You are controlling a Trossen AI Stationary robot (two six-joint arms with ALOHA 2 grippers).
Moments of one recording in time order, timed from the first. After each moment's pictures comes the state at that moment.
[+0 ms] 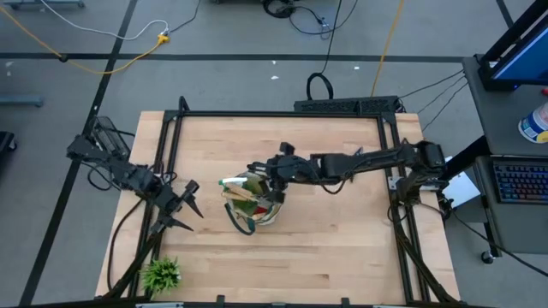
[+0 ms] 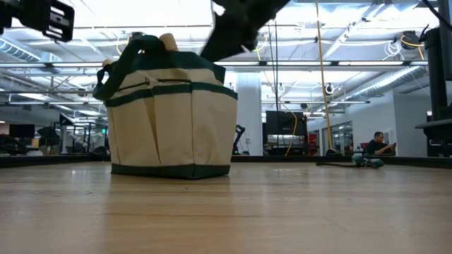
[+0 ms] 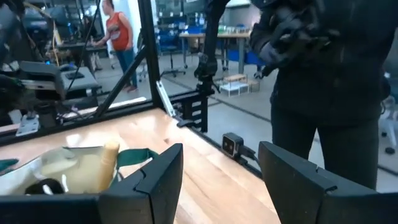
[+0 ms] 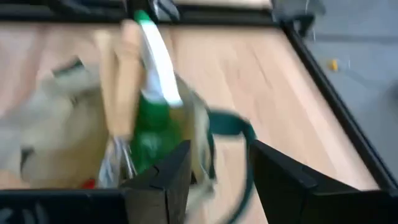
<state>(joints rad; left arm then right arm) -0.48 0.32 0.20 0.09 0.15 0.04 0.05 1.73 1.39 -0.27 0.29 0.03</state>
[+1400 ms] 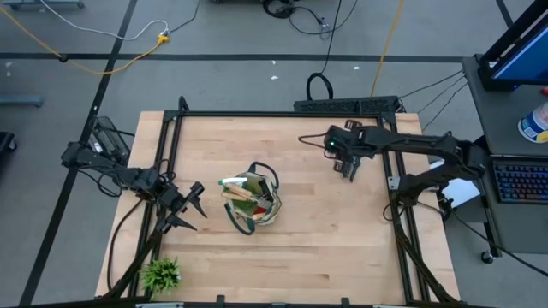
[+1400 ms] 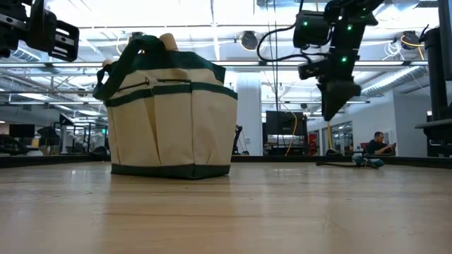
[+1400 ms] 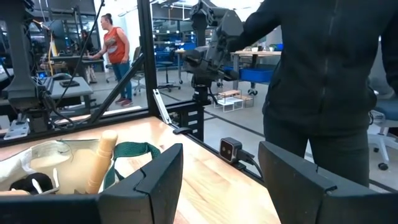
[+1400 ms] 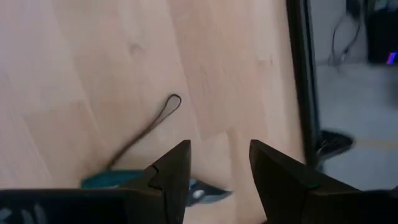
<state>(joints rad) -0.36 0.32 0.04 0.35 0.30 0.00 -0.36 1.35 0.96 -0.85 0.40 -0.20</state>
